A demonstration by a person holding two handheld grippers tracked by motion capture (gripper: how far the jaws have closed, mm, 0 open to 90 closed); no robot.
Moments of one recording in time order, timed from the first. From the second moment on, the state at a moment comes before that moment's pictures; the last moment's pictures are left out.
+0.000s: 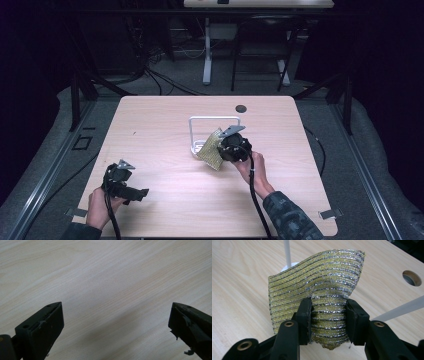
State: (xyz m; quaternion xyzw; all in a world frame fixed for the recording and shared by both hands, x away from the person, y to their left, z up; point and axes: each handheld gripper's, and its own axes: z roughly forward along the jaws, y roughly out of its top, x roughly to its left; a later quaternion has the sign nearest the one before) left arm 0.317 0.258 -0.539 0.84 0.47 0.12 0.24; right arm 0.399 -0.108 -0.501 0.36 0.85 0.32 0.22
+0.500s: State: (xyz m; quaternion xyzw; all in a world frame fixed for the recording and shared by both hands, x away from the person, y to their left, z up) left arm 0.315 0.260 -0.539 0.84 0.48 0.12 0.24; right arm 0.410 -0.098 -0.511 0.38 0.83 0.32 0.24
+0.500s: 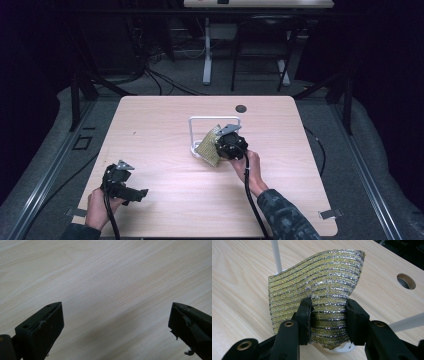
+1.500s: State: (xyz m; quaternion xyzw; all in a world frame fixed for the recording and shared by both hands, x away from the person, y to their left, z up) left arm 0.314 0.259 -0.540 0.84 0.47 0.12 0.24; right arm 0.427 -0.089 -0.531 0.40 0.83 0.30 0.26
